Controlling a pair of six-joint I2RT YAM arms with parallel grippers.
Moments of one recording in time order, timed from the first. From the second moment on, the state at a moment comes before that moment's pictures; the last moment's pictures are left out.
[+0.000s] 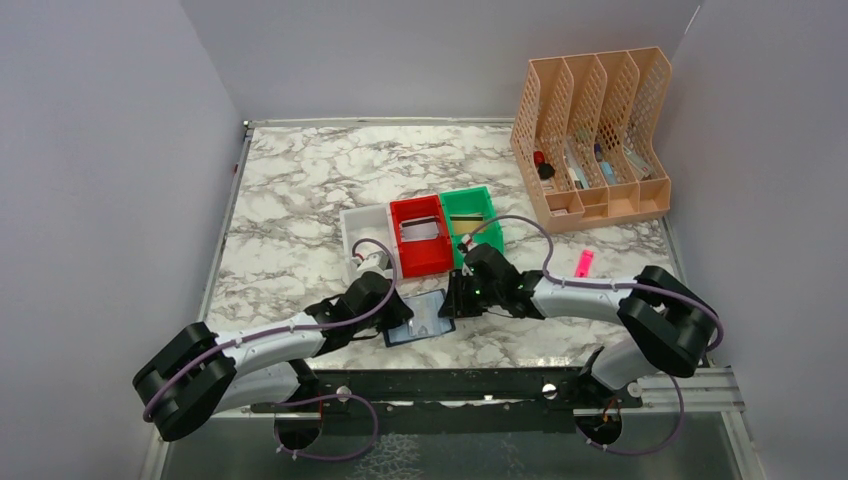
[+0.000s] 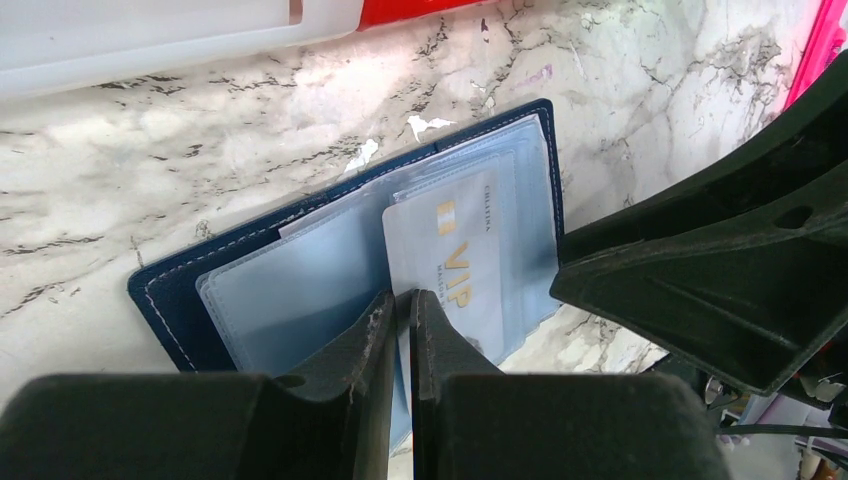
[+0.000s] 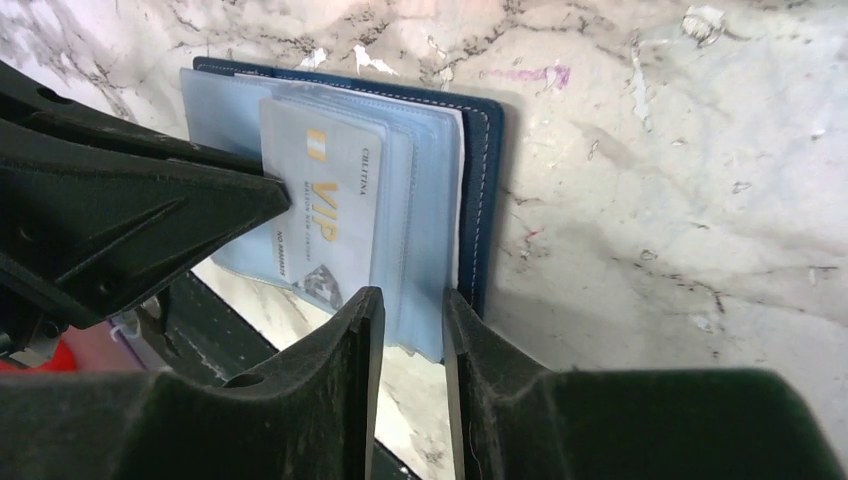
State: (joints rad) left arm -0.85 1.10 0.29 0.10 -0.07 -0.94; right arm 0.88 1.49 0.62 0.05 -0.19 0.76
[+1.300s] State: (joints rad) left arm -0.85 1.02 0.30 0.04 -0.09 -0.92; right arm 0.88 1.57 0.62 0.25 -0.43 0.83
